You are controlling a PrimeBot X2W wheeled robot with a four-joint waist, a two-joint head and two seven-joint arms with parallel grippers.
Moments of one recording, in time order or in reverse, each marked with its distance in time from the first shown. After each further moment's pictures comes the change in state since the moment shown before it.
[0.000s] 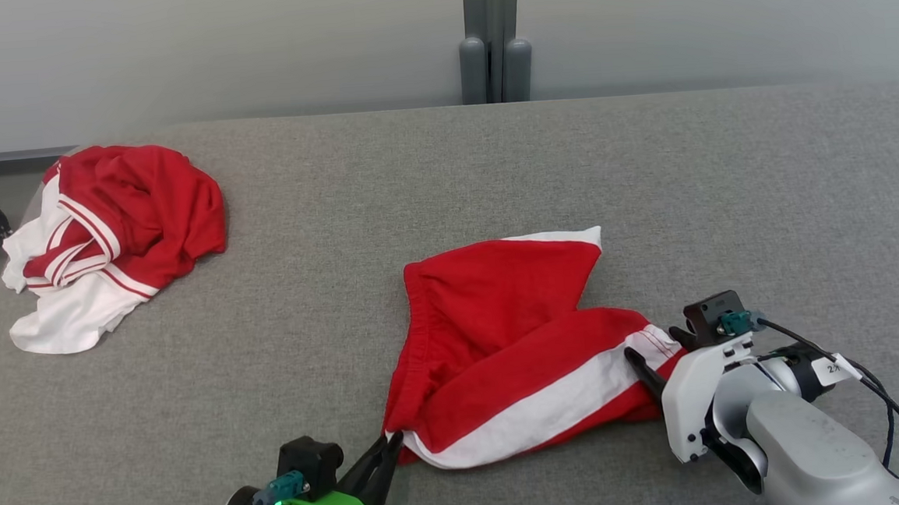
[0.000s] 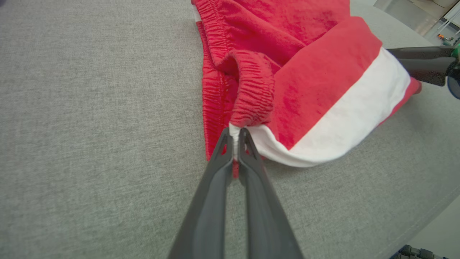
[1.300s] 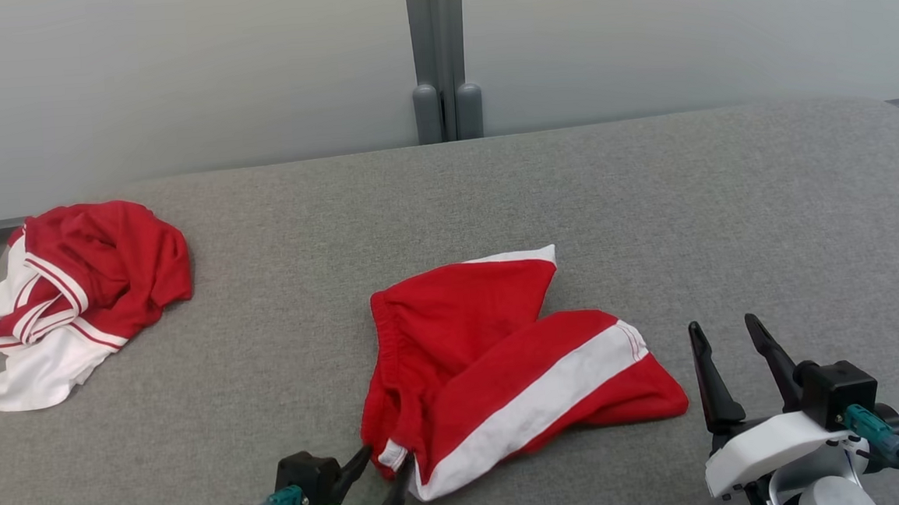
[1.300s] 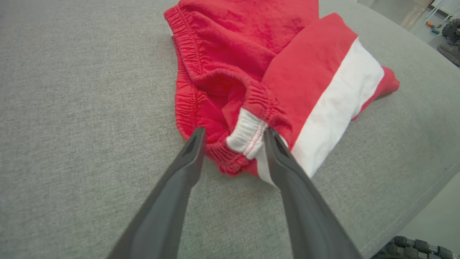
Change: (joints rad) left arm 0.083 -0.020 0.109 -0.063 0.090 -0.010 0.072; right arm 0.435 0.162 -0.481 -0.583 -0.238 0.000 -0.245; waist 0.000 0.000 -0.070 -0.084
